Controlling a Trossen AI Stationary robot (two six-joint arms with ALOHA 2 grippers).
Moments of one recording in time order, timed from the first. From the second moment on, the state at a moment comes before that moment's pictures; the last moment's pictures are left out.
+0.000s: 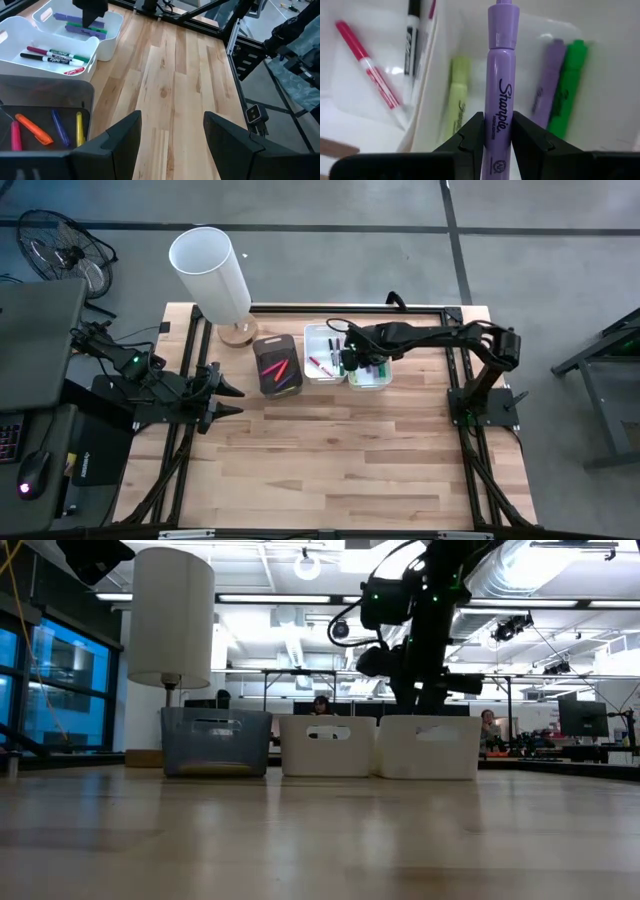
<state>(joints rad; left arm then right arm) -0.54 0.58 0.75 -0.63 -0.43 -0.55 -0.31 1.72 1.20 -0.78 0.16 0.99</state>
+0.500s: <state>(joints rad) -0.54 0.58 0.75 -0.63 -0.43 -0.56 -0.32 1.72 1.17 -0.73 0.14 1.01</state>
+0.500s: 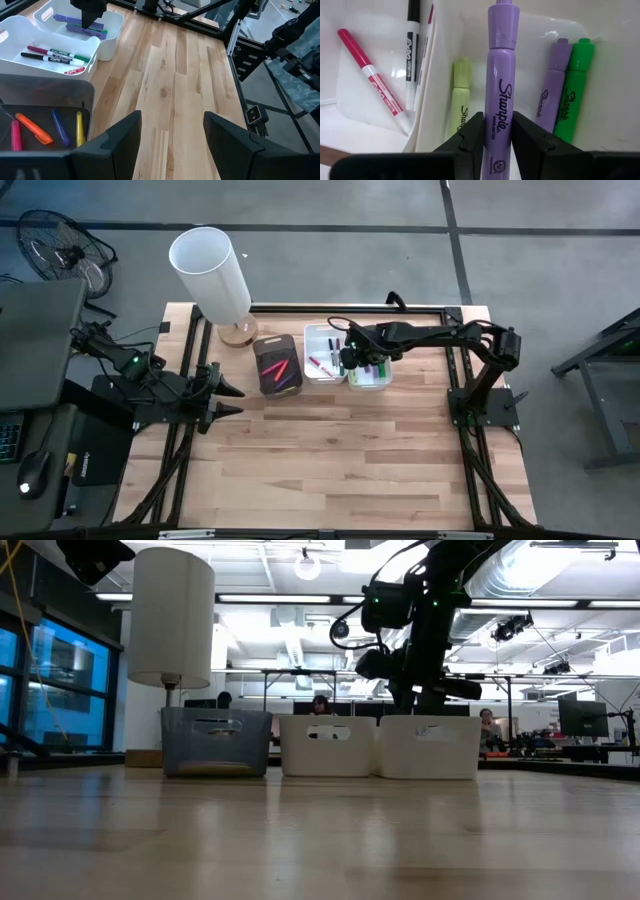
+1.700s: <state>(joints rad) -0.54 0.45 0.75 -0.71 -0.50 -0.55 -0.23 1.56 1.18 -0.74 0.18 0.79</state>
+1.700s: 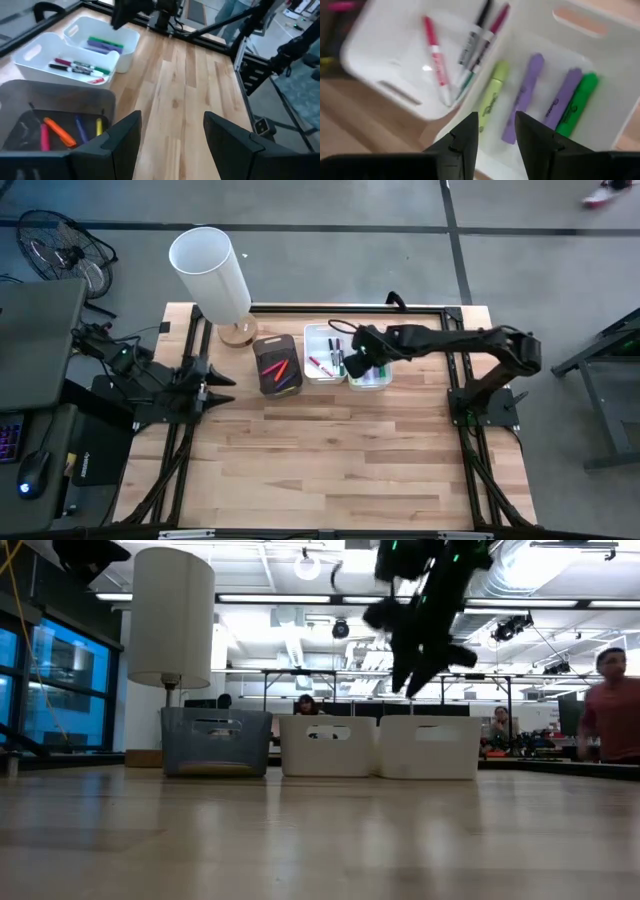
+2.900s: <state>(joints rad) -0.54 0.02 0.24 -0.18 -0.52 -0.45 0.27 0.82 0.25 0.64 0.71 0.72</state>
